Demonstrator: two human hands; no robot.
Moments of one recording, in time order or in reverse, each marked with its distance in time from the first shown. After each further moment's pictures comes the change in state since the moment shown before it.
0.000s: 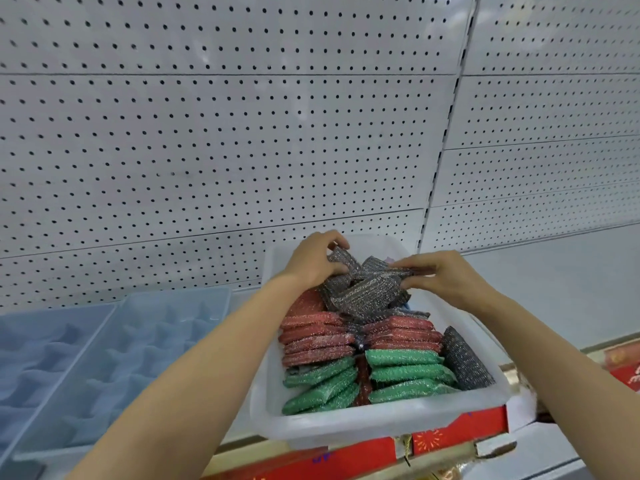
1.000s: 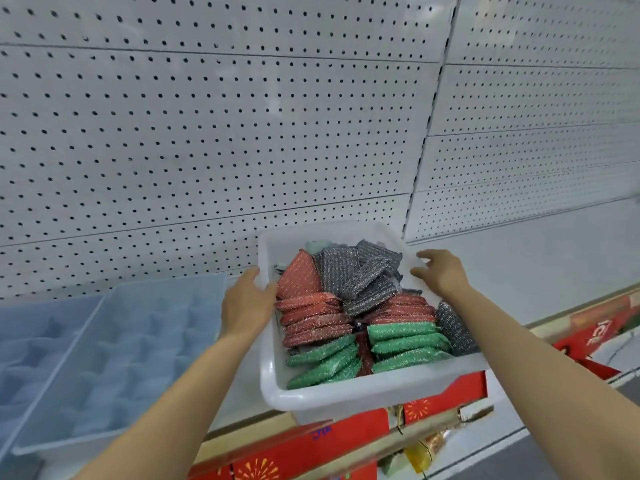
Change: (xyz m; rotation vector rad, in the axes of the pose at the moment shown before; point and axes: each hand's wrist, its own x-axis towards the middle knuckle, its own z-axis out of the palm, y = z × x) left_hand -0.100 -0.086 0.004 -0.057 0.310 -0.457; right_hand -0.003 0.043 0.035 -0.230 0.302 0.459
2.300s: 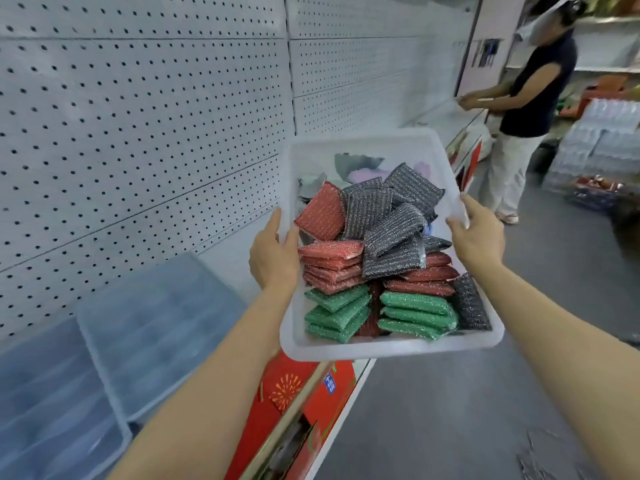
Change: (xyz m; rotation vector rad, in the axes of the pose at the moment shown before) left_hand -0.101 -0.002 -0.065 -0.393 -0.276 0.416; right_hand -0.342 -0.051 -0.040 -0.059 0.786 0.460
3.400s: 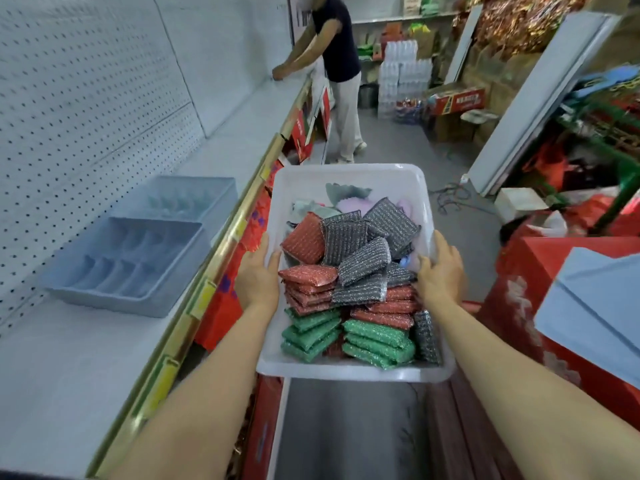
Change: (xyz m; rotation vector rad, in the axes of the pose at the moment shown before) left_hand -0.326 -0.134 -0.309 0.165 -0.504 0.341; right_hand -0.618 -0.024 -0.189 -0.077 0.272 0.512
